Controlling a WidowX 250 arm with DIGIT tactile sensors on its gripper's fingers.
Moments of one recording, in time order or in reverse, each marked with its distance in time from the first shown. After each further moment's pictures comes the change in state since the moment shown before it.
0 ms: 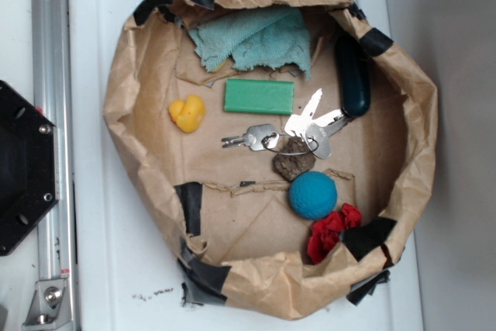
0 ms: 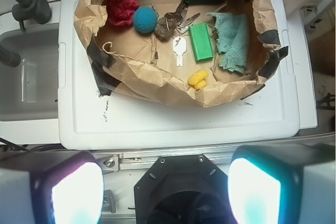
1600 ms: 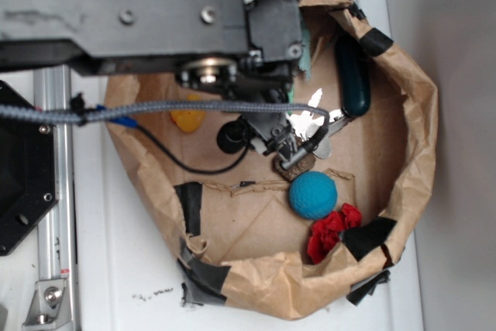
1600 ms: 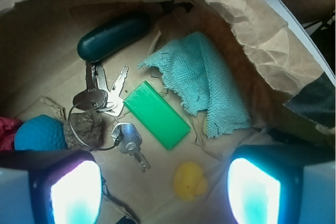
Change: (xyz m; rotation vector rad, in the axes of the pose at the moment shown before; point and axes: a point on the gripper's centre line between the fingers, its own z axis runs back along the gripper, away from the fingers) arm 0.111 0.052 -0.130 0.132 -0.028 0.565
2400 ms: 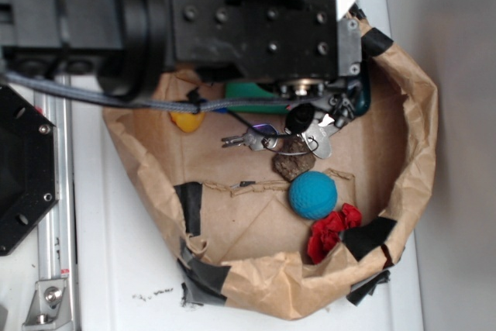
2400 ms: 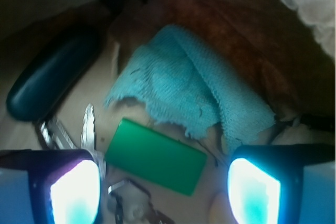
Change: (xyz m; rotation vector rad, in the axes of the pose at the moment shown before) arm 0.026 -0.005 -0.055 0.125 -0.004 0.445
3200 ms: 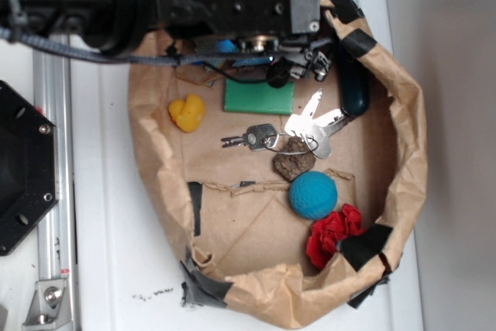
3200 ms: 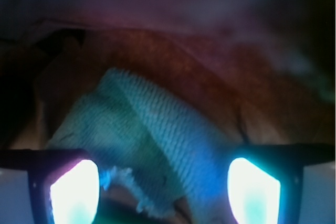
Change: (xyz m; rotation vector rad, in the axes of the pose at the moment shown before) arm 0.034 0.035 -0.029 -0.001 -0.080 0.025
